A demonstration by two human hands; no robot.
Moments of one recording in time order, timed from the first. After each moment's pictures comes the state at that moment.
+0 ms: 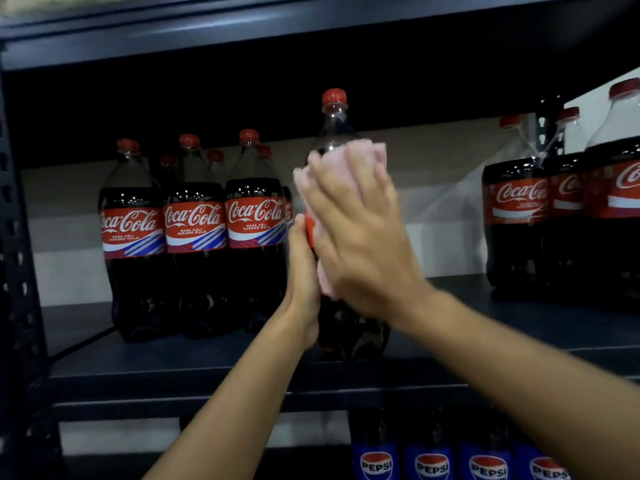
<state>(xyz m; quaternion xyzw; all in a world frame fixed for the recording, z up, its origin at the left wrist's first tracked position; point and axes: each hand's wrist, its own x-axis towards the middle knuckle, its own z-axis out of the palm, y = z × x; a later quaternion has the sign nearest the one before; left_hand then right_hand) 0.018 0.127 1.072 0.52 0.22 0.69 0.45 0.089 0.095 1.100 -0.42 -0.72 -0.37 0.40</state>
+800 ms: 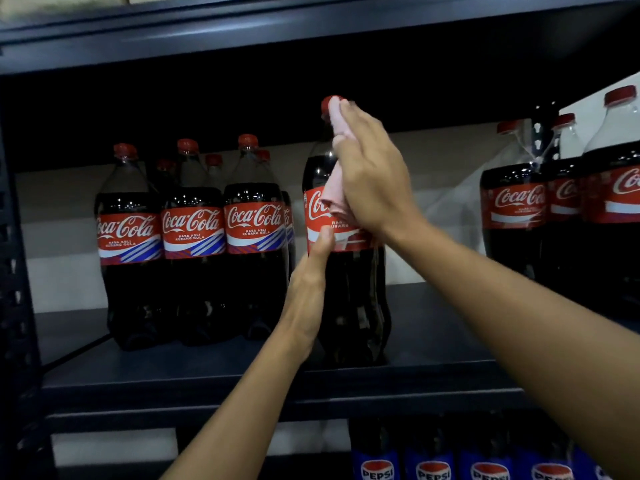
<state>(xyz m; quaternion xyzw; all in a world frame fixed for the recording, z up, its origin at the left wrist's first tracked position) 0.007 0.119 1.061 0.62 0.25 0.64 0.39 0.119 0.109 1.177 -0.28 -0.70 -0.06 0.65</state>
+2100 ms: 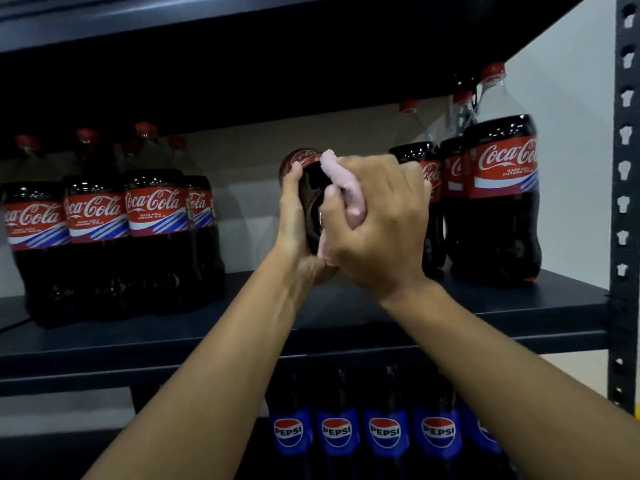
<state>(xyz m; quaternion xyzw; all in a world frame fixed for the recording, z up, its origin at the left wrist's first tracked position) 0.181 0.101 1.107 0.49 0.22 0.60 0.60 0.277 0.075 1.083 -0.24 -0.57 -0.30 0.72</state>
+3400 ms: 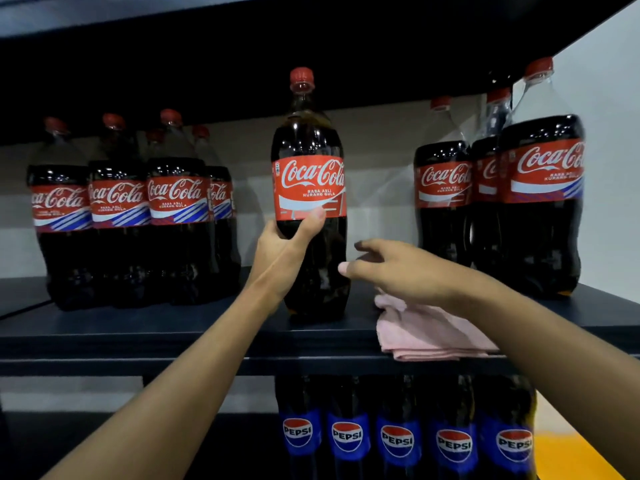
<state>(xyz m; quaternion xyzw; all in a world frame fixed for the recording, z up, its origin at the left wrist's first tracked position) 0.112 0.107 1.062 0.61 0.40 0.64 0.23 0.308 0.087 1.077 -0.48 -0.80 0.22 0.29</state>
